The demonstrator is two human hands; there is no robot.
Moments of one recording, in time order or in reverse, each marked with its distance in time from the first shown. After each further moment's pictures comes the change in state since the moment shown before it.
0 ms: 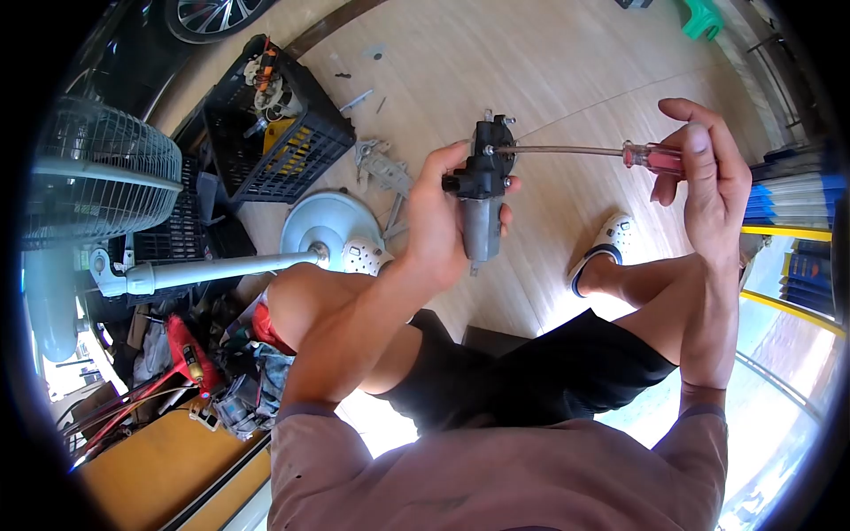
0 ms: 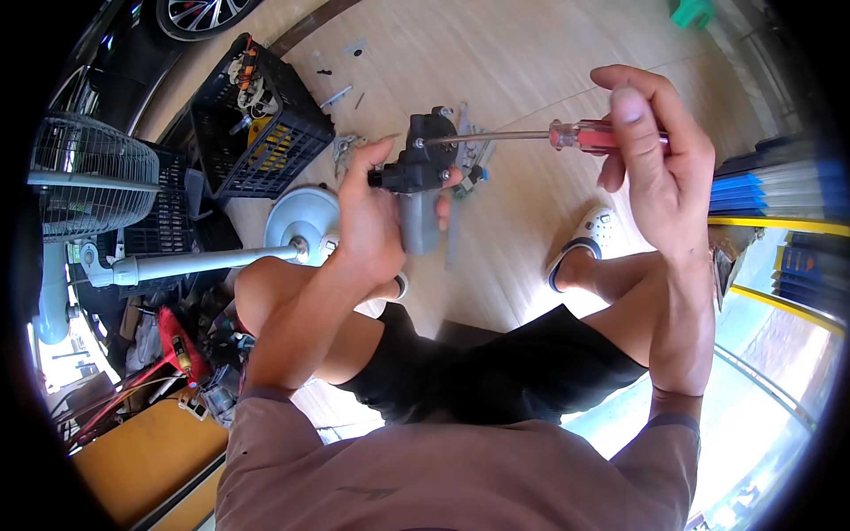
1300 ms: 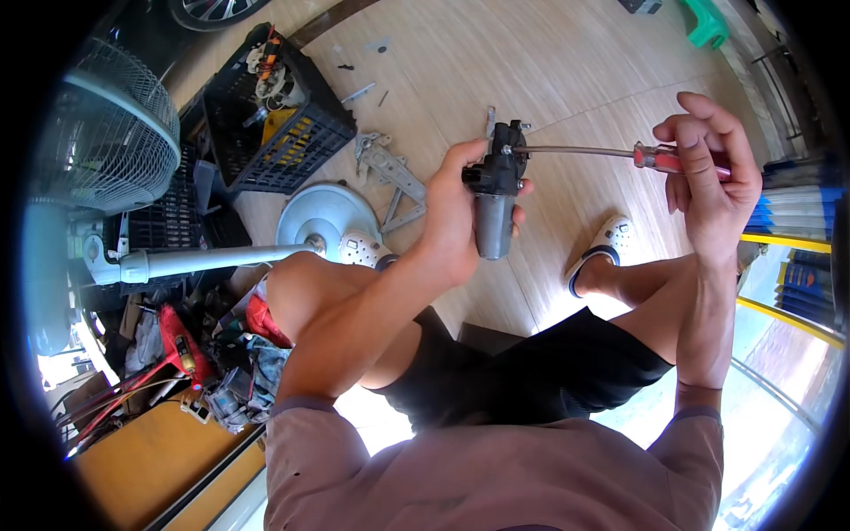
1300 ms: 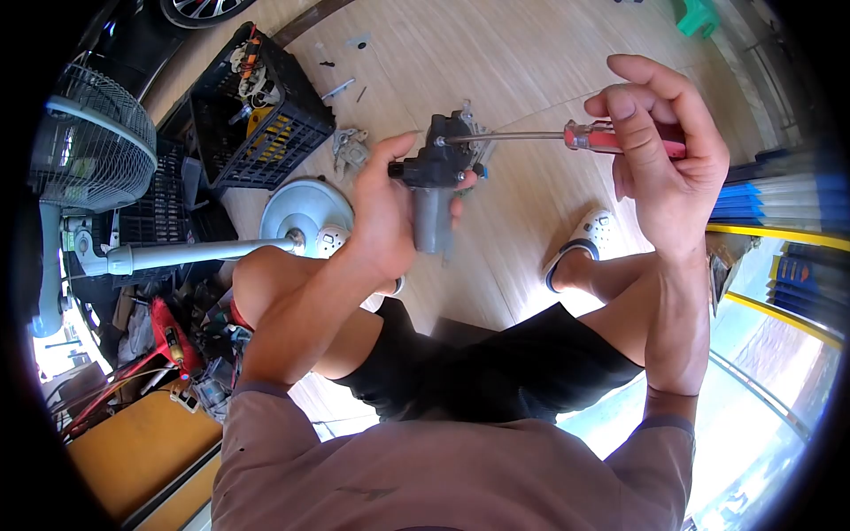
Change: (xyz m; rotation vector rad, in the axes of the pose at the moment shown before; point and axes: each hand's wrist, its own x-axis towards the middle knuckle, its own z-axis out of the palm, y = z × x) left_hand 0.002 -0.004 0.004 -0.014 0.043 -0.083; right_hand 0.005 0.000 0.011 0.069 0.080 -0.109
